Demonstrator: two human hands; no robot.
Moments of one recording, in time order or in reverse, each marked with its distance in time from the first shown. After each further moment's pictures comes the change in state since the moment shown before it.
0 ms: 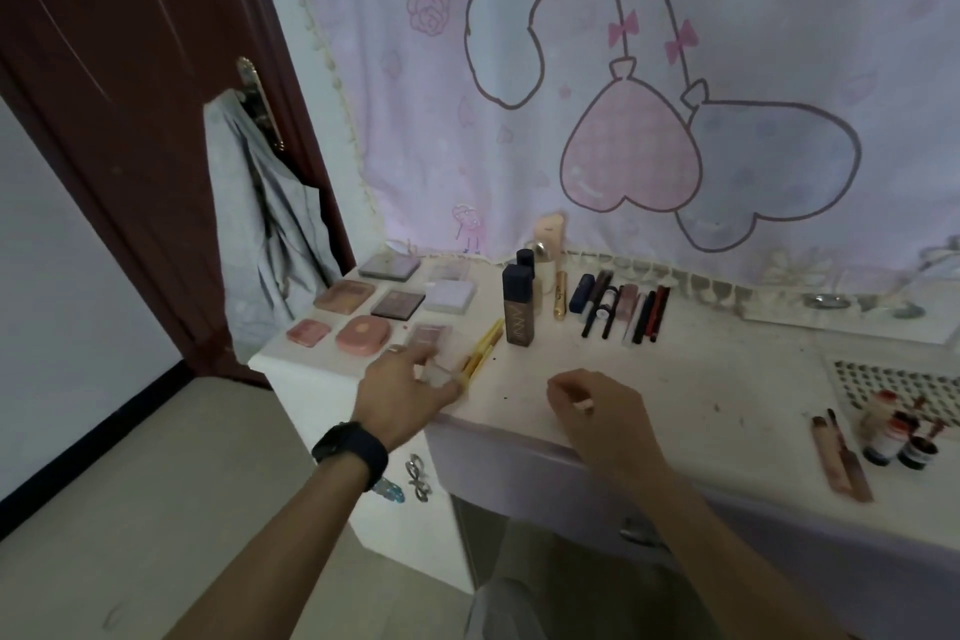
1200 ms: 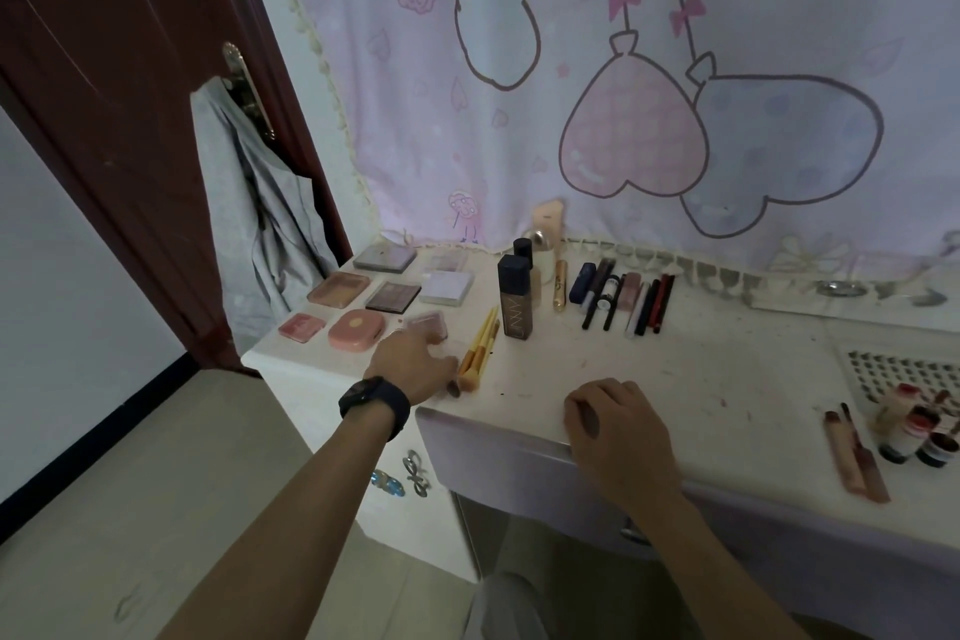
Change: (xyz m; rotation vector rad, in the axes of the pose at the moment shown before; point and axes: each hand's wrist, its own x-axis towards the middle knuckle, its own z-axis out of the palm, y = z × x) left_hand 0.058 -0.004 0.028 0.133 -0.132 -0.110; right_hand -0.013 0.027 0.012 -0.246 0.231 -0.179
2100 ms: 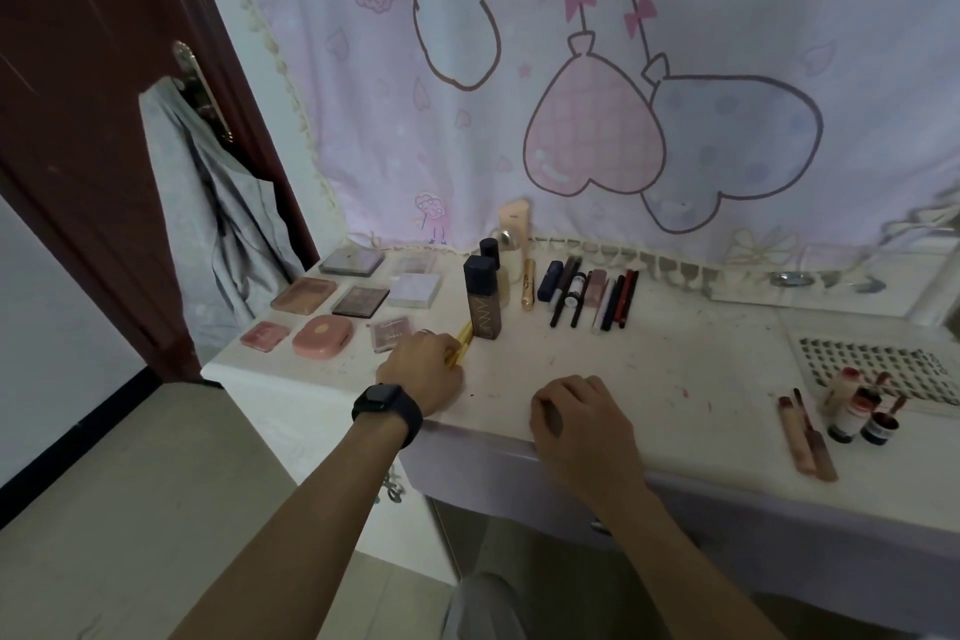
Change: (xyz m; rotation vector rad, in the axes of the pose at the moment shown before) left_hand -0.006 0.040 0.026 0.215 -0.007 0.208; right_hand 0.000 -0.002 0.001 -0.025 0.029 -0.047
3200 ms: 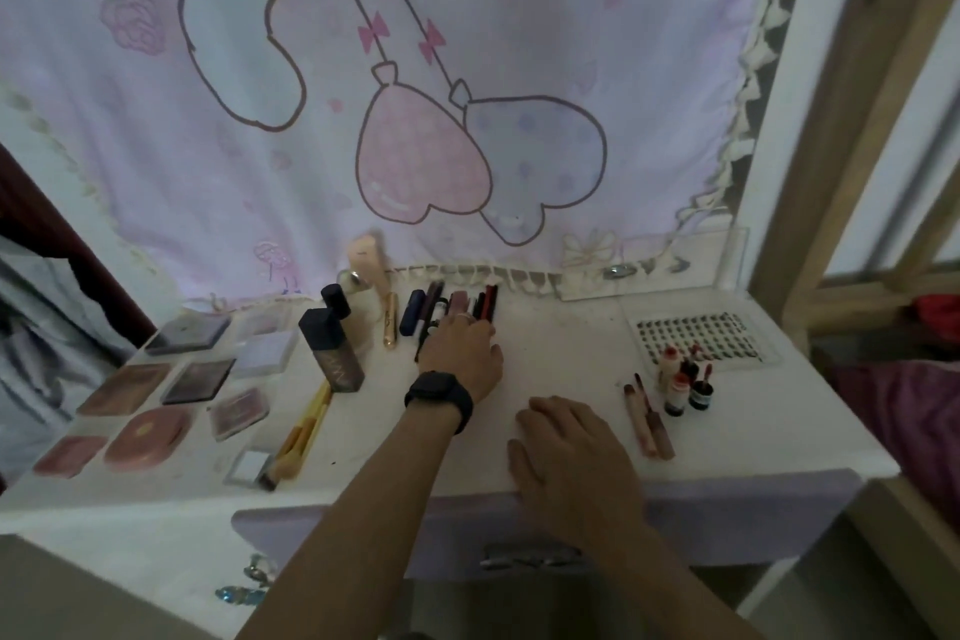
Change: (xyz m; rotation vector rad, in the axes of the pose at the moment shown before) left_hand 0.054 0.192 0.050 0.099 0.005 0.385; right_hand -0.039 0.079 -0.069 -0.341 -0.002 0.116
